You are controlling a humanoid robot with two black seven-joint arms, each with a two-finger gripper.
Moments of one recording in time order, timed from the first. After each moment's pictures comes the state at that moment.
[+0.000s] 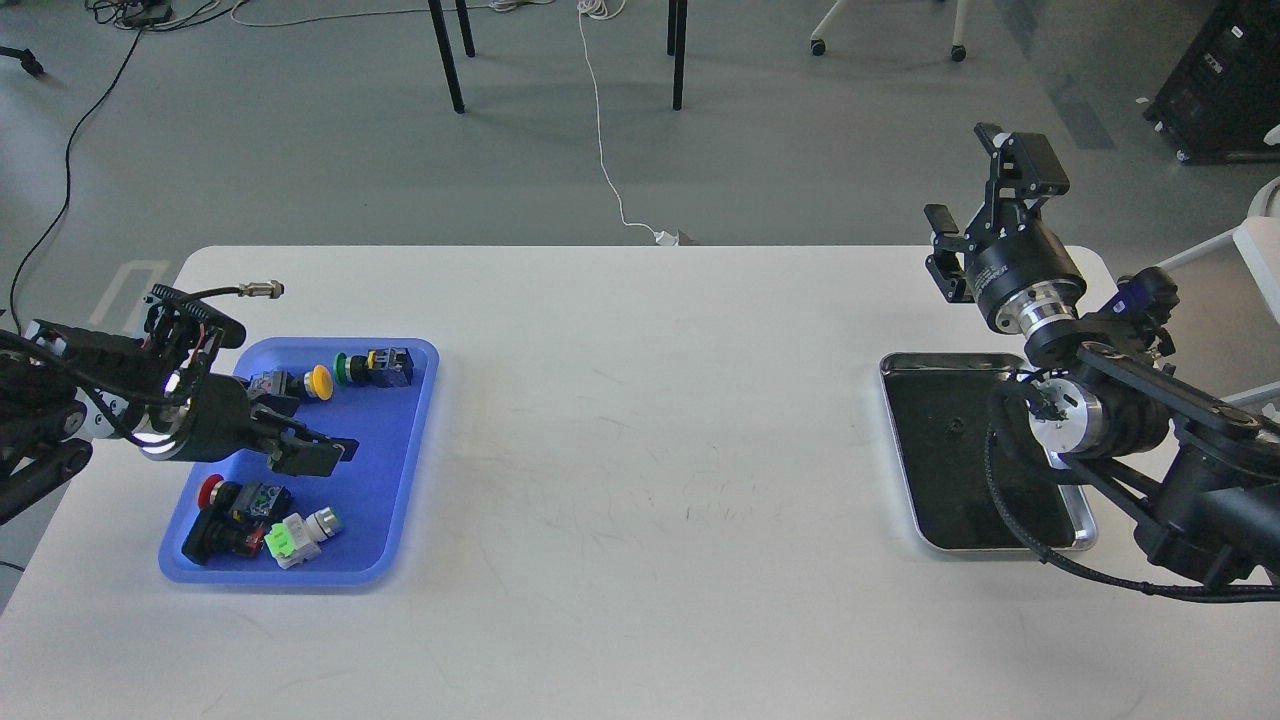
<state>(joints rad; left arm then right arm) -0.76 0.79 -0.39 -1.03 2.01 -0.49 -0.49 0.73 -0.49 0.49 1.07 -0.12 -0.18 0.49</state>
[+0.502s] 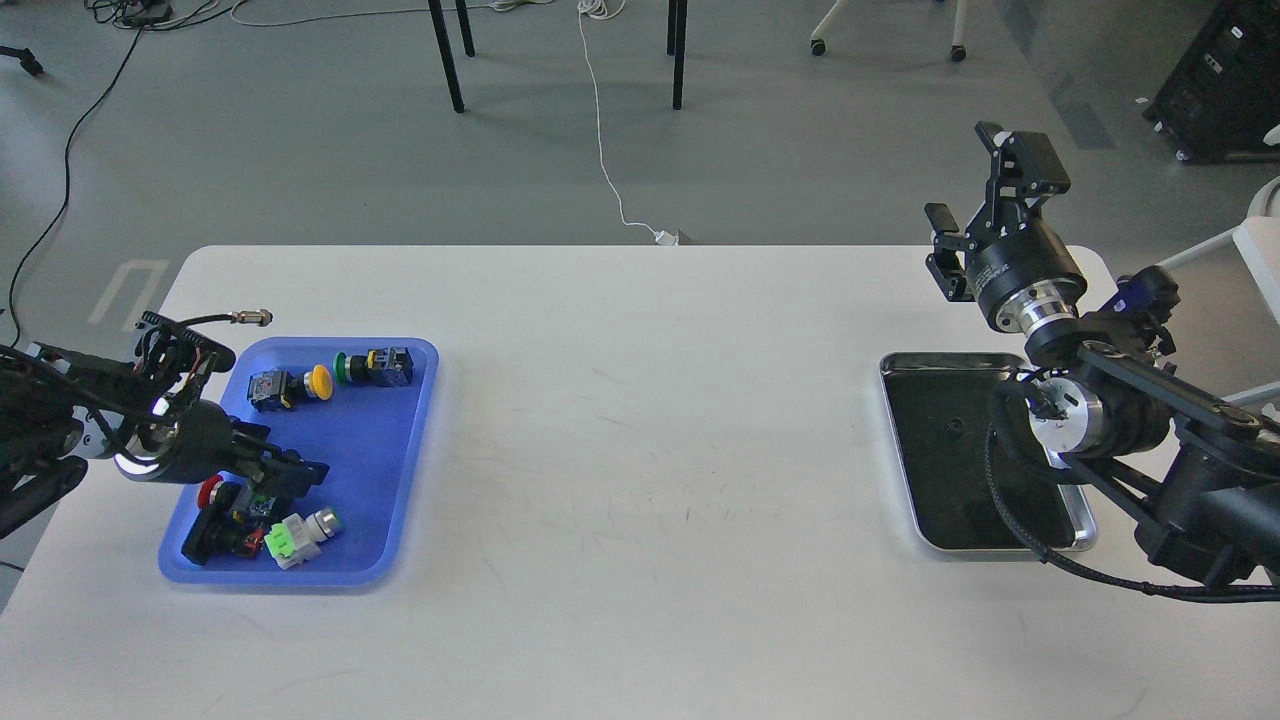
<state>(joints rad) -0.76 0.76 -0.32 -0.93 2.02 -0.49 -0.49 0.73 -0.49 0.49 1.08 -0.12 -0.18 0.49</state>
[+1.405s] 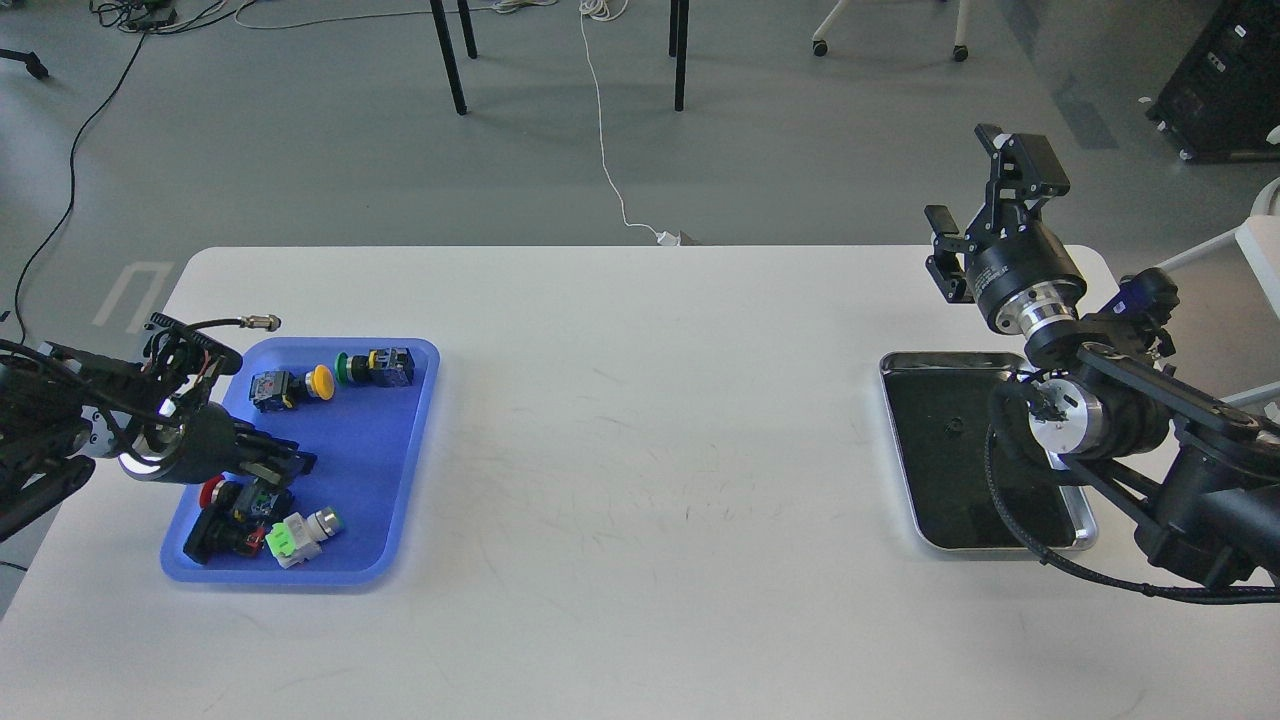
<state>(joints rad) -0.79 0.74 -0.28 -0.89 2.03 -0.49 -0.49 0.73 -0.49 0.49 1.08 -0.12 -0.18 0.49</state>
